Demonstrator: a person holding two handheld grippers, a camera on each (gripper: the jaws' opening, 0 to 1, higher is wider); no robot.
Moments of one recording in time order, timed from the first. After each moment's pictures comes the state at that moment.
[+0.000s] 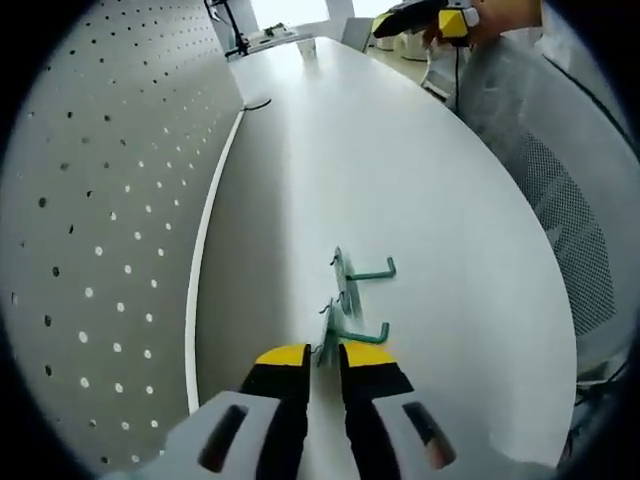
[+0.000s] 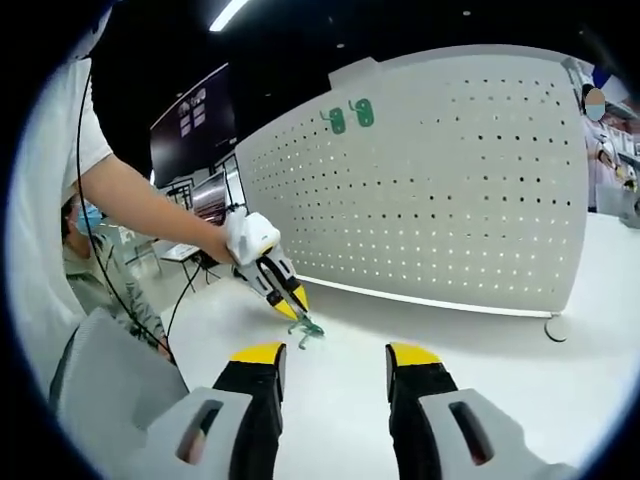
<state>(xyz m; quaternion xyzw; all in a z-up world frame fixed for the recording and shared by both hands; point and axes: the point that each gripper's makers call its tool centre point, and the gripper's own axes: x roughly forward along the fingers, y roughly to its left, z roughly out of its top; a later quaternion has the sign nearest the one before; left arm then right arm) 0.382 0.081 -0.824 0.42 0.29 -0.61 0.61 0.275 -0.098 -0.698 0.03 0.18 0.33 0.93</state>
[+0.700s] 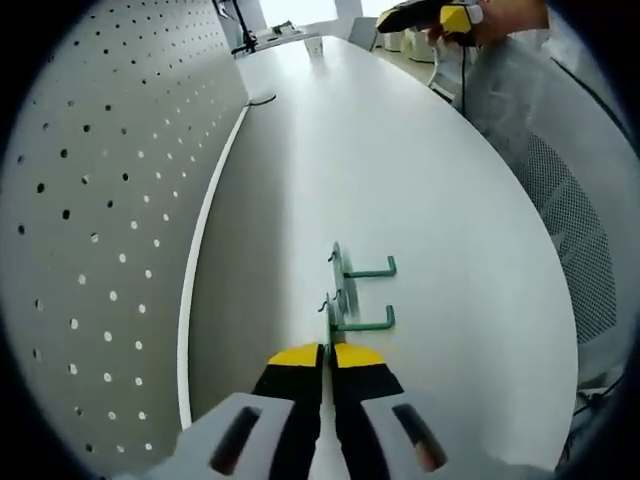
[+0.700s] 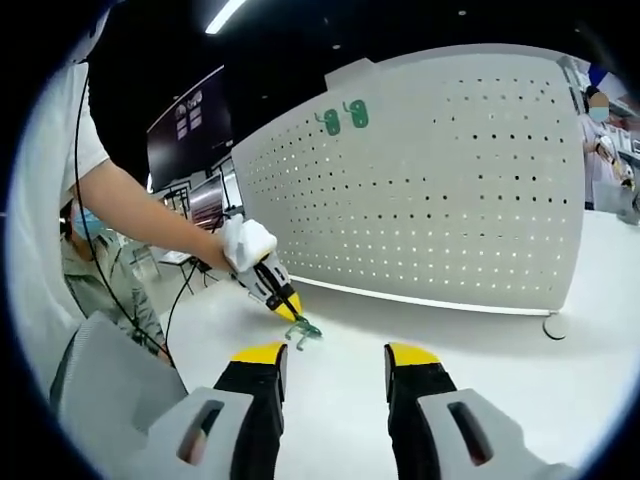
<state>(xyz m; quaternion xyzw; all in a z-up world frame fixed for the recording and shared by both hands) 0.380 0.083 -0.828 0.41 0.30 -0.60 0.62 0.275 -0.100 -0.697 0.04 0.18 0.32 0.93</state>
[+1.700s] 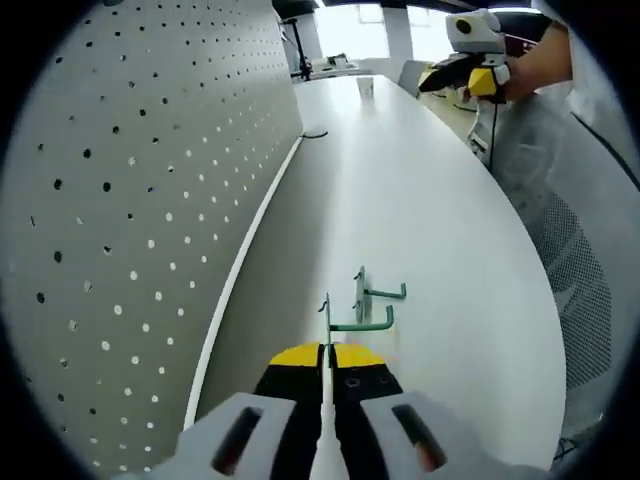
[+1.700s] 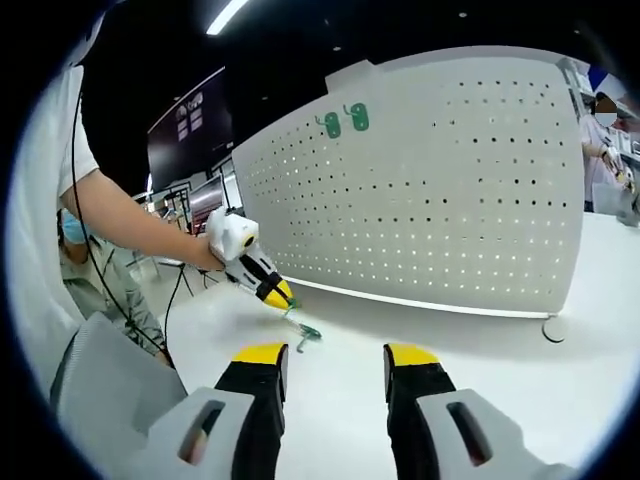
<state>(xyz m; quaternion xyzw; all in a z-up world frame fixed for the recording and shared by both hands) 0.386 0.096 -0.789 0.31 0.27 -0.56 0.72 0.276 -0.100 -0.692 0.04 0.18 0.32 0.93</state>
